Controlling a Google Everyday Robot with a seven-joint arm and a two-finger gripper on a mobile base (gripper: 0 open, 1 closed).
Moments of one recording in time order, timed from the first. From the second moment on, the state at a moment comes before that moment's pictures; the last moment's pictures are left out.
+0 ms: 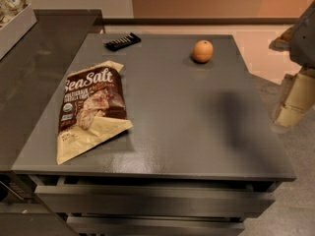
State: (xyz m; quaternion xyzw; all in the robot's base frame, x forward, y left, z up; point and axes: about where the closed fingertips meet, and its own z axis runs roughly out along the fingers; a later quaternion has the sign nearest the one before) arm 0.438 -0.217 0.976 -0.60 0.78 -0.03 0.16
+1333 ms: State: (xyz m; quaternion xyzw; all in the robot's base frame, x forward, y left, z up) arm 0.559 -0.215 0.949 -0.52 0.83 0.01 0.21
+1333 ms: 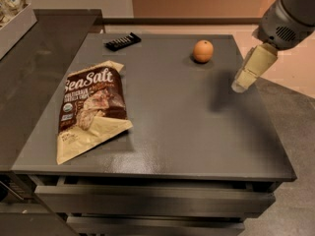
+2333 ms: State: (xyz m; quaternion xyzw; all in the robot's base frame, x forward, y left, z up) arm 0.681 -0.214 0.916 -0.40 0.86 0.04 0.31
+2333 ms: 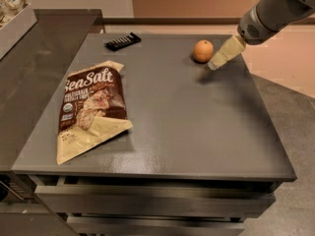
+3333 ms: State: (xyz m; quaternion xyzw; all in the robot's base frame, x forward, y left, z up) arm 0.746 -0.195 0.883 -0.37 0.86 0.08 0.33
